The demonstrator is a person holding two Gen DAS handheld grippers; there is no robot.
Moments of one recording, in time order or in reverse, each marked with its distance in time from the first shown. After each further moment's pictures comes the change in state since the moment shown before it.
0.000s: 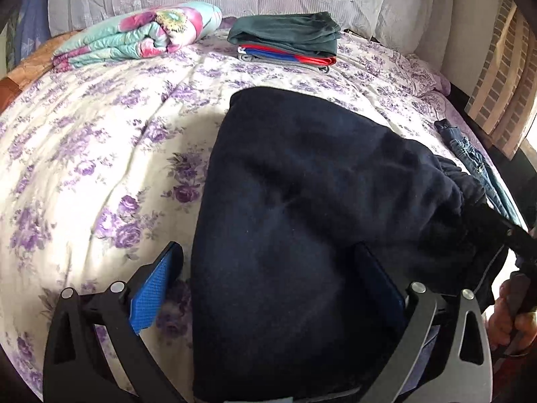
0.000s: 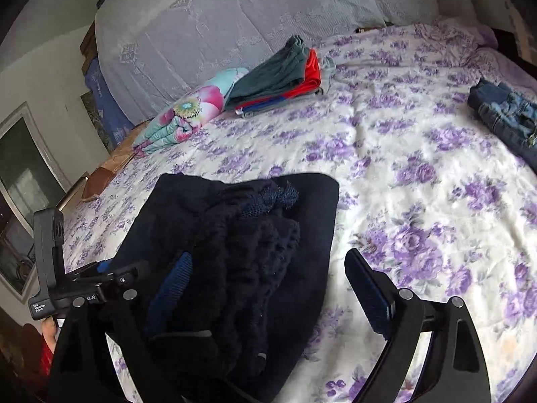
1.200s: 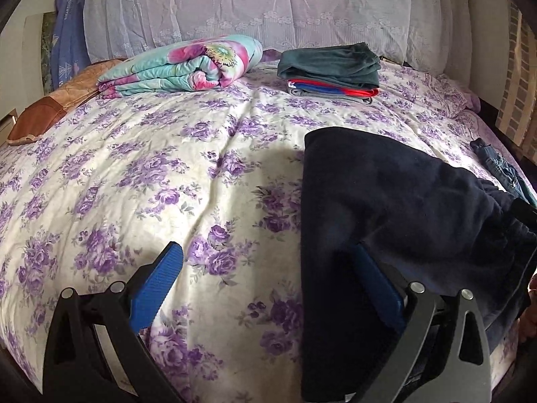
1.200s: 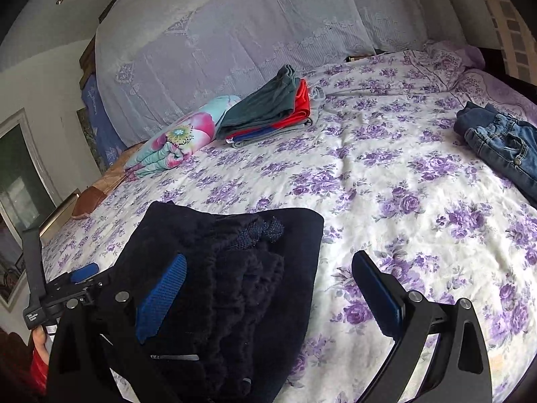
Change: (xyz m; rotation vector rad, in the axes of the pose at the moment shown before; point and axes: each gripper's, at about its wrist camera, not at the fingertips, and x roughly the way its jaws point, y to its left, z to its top) left arm -0.013 0.039 0.000 -0.010 -0.123 0.152; right arm 0.015 -0.008 0.001 0.018 -0.047 -0.035
